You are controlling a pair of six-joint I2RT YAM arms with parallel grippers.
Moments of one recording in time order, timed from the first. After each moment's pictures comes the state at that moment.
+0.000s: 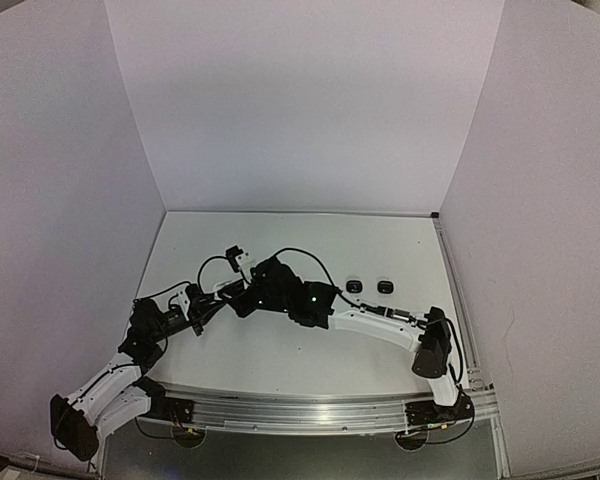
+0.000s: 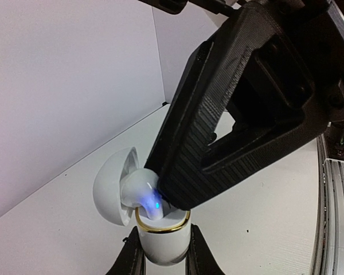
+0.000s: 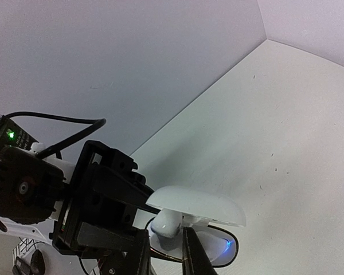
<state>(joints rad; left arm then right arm) -0.44 0.76 0.37 0.36 0.58 0.16 1.16 2.08 2.00 -0.28 -0.04 0.49</state>
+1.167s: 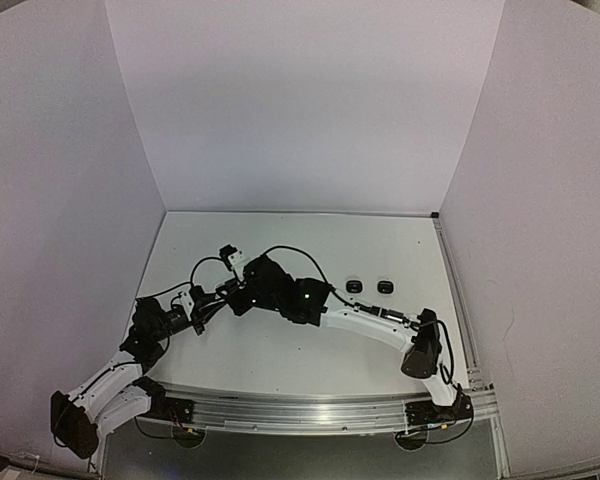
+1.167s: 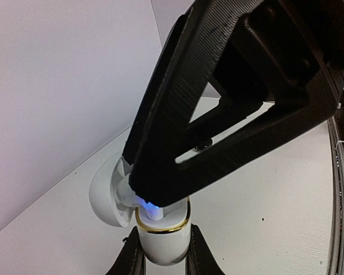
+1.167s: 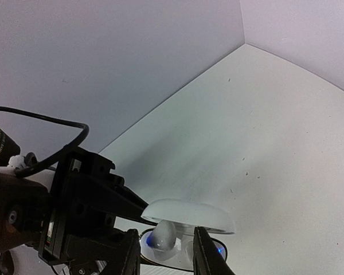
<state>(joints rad) -0.44 0.79 0.37 0.35 0.56 0.26 1.18 2.17 2.18 -0.45 0.08 0.38</state>
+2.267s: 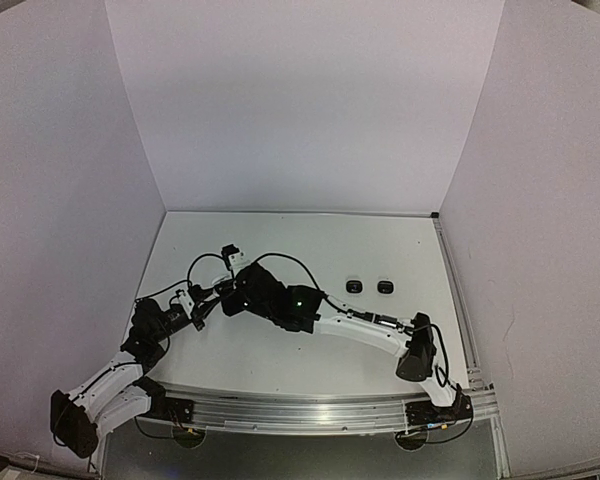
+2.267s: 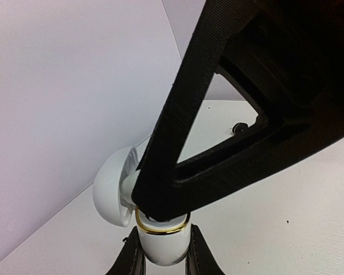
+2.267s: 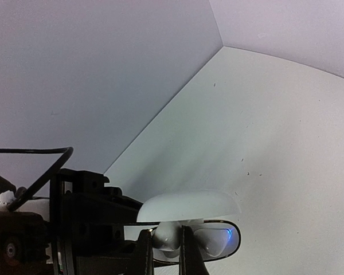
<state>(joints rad) -0.44 0.79 0.36 0.42 0.47 0.32 1.22 2.21 2.23 -0.45 0.23 0.55</state>
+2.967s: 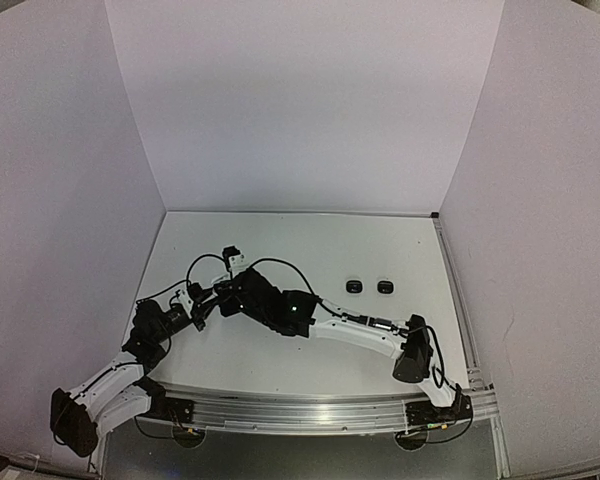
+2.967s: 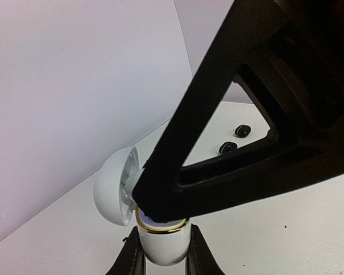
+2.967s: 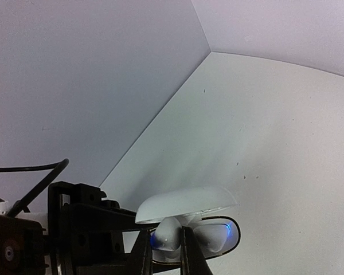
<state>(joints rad) -0.45 0.81 0.35 0.45 0.43 0.26 1.25 2.24 2.24 -0.41 0.32 0.61</state>
